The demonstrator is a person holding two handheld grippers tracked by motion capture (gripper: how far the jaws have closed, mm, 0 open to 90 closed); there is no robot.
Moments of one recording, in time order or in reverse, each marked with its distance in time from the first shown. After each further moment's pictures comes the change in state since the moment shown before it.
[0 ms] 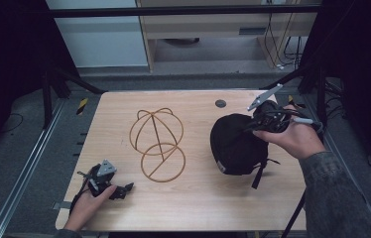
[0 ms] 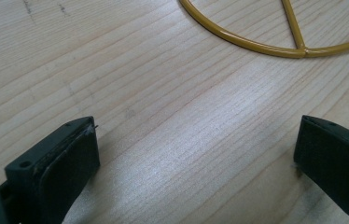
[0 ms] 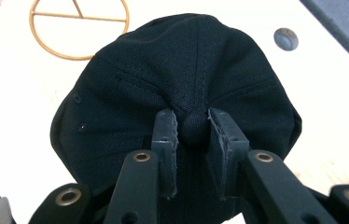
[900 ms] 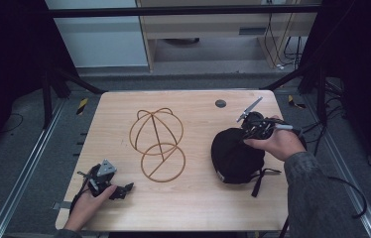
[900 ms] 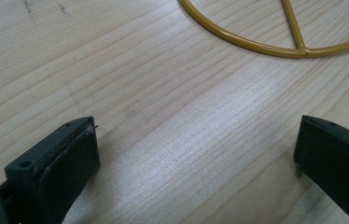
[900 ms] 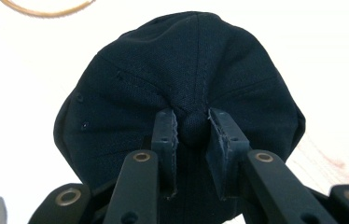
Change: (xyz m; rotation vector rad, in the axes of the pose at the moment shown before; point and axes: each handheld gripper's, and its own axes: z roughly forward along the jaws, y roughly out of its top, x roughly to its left) left arm 0.000 0.000 0.000 -0.003 0.000 -0.001; right arm -0.006 -0.013 0.066 0.154 0.046 0.036
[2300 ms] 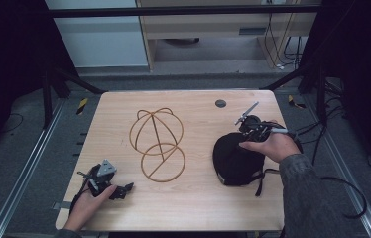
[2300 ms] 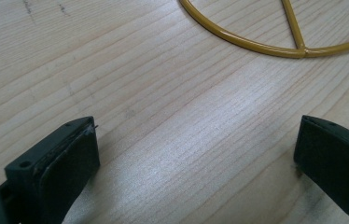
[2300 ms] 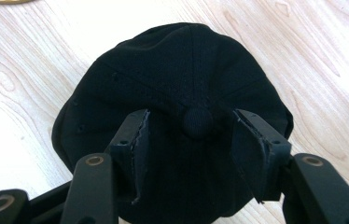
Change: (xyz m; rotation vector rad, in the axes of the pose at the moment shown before) left arm 0.000 0.000 0.000 -0.001 0.000 0.000; right arm -0.002 -0.004 0.026 0.036 -0.046 0.031
